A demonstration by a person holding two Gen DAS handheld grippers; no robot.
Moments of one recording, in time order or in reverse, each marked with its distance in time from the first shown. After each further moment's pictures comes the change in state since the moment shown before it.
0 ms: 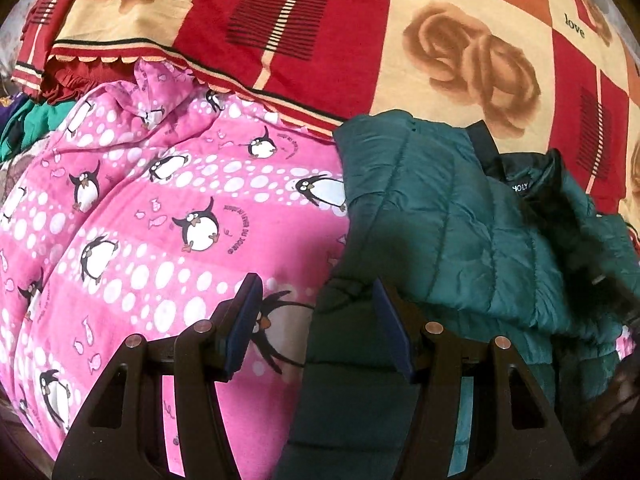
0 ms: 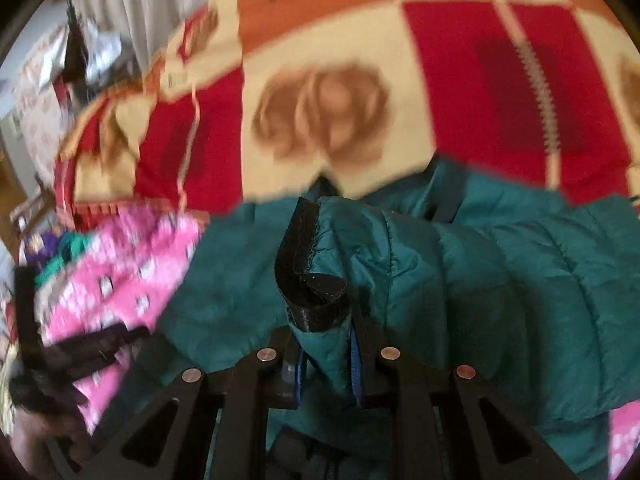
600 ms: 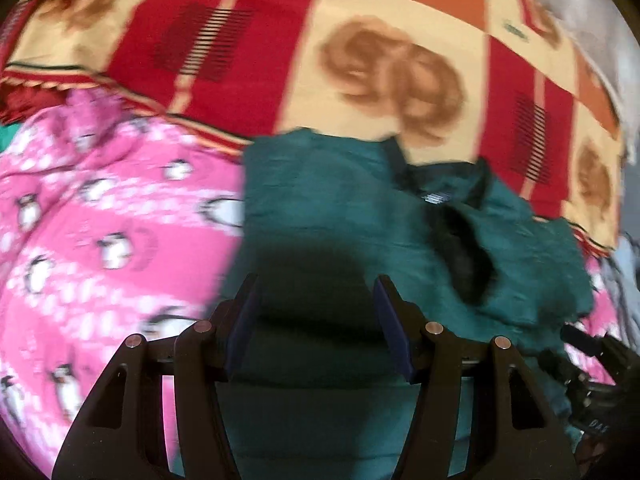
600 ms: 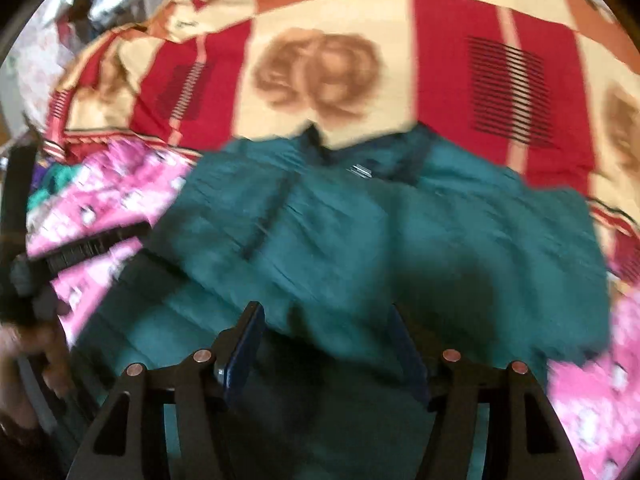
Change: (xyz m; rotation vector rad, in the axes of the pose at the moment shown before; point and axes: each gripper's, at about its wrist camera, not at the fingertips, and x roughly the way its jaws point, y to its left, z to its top) left arm -0.013 -0.060 0.003 0.047 -0.037 -0.234; right arm -0.064 -0.012 -0.041 -0.103 0.133 -0.198
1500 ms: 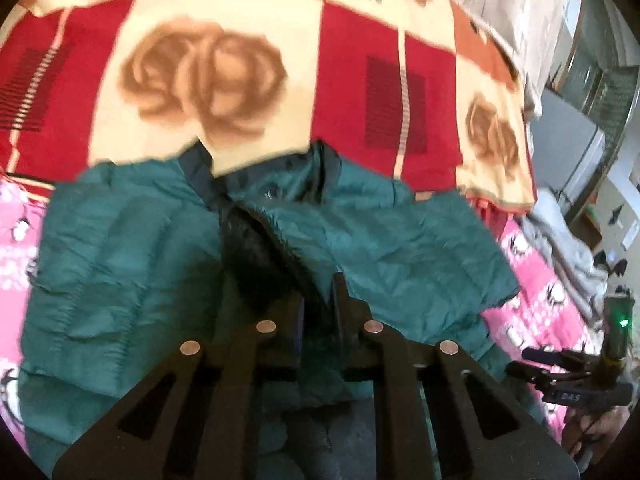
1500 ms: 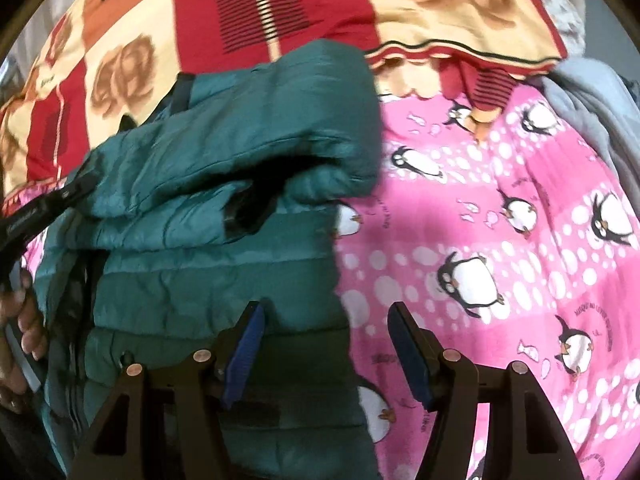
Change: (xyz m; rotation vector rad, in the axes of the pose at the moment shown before) left arm 0.026 -0.101 0.015 0.172 -0.066 -0.318; right arm -0.026 -0.153 -0.088 0.370 0.093 -0.137
